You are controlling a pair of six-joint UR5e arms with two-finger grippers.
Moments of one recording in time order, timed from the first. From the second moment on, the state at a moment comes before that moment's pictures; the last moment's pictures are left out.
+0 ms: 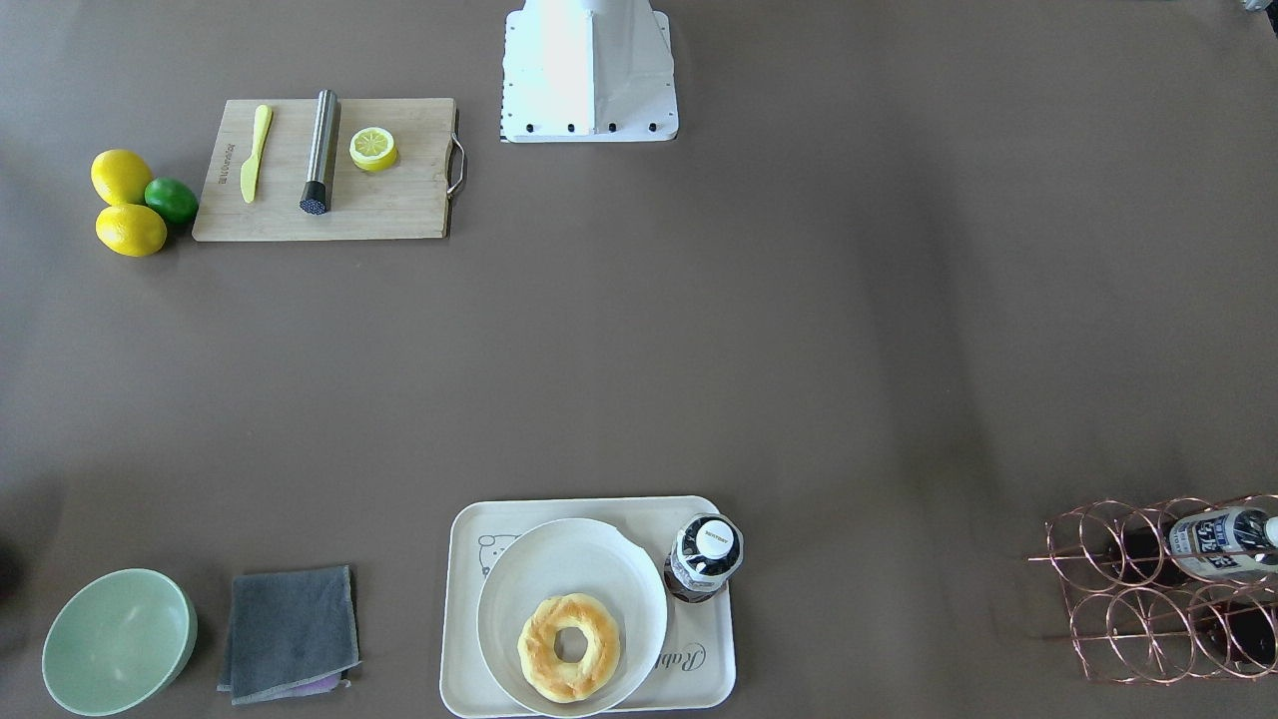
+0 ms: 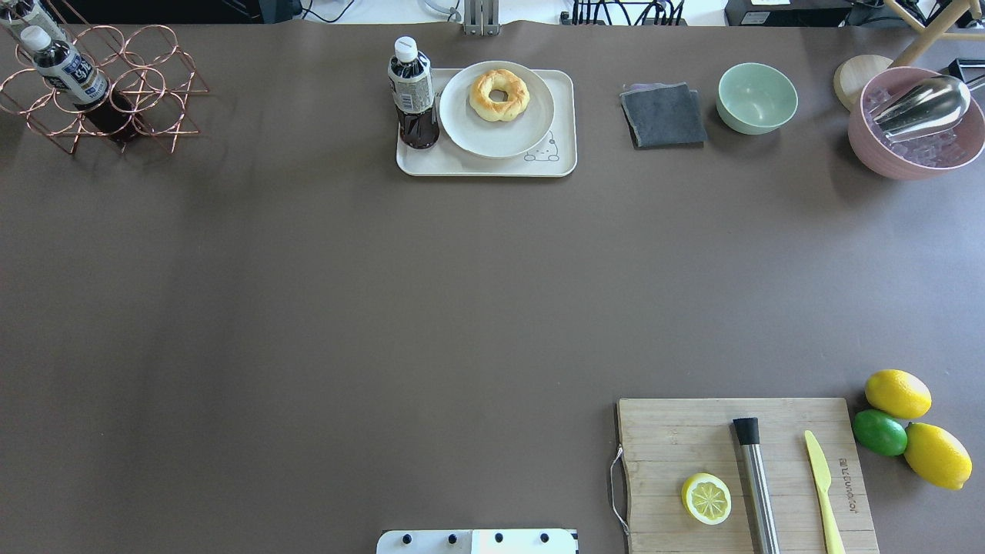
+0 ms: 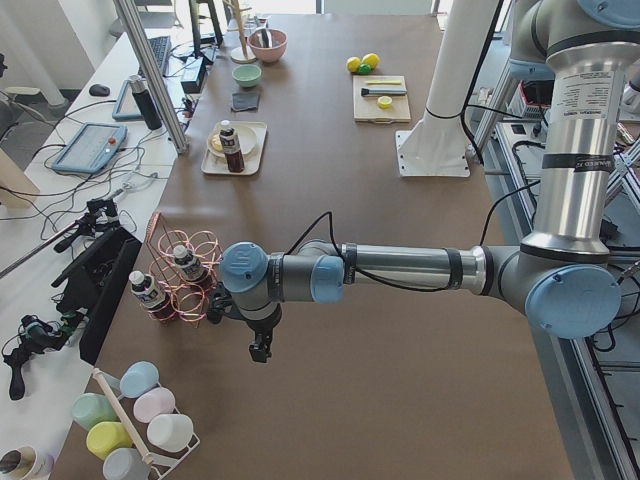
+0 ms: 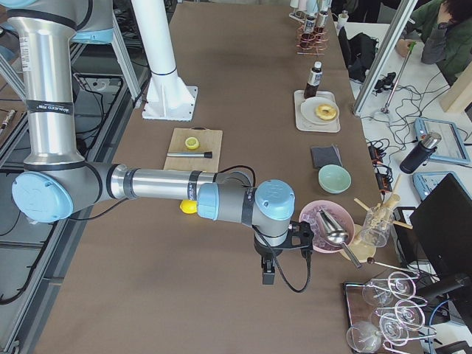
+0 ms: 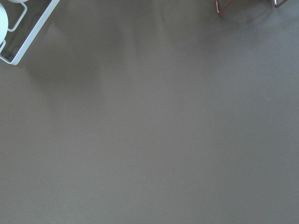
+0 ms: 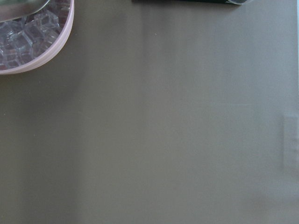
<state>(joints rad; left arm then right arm) -1.56 -1.61 -1.55 -1.54 -2.37 0.14 1.70 -1.56 1.58 -1.64 2.22 -0.13</state>
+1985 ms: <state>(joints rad) -1.57 -1.59 -1.57 -1.54 -2.37 0.14 1.70 -1.56 1.59 -1.64 2.22 -0.14</state>
